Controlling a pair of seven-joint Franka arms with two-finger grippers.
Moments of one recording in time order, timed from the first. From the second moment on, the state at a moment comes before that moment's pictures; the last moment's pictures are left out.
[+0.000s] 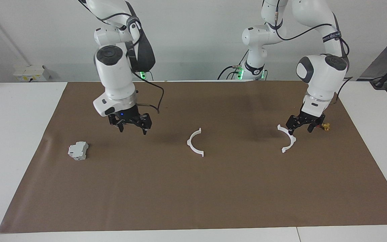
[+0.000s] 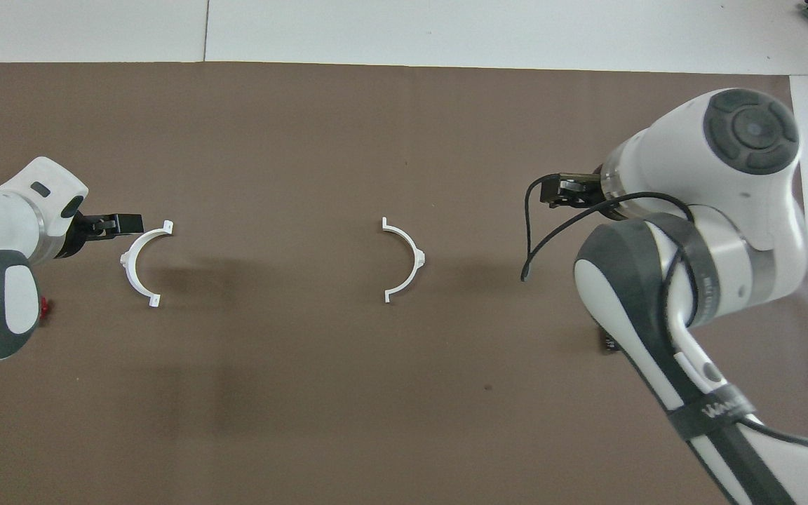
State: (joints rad) left arm 0.10 0.06 -0.10 -2.16 -0.01 2.43 -0.04; right arm 0.26 0.15 -0.08 -1.75 -0.03 1.94 0.36
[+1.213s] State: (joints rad) left arm 0.15 0.17 -0.10 -2.26 -0.01 2.57 0.06; right arm 0.03 -0.04 -0.07 -1.59 -0.03 1.53 0.01
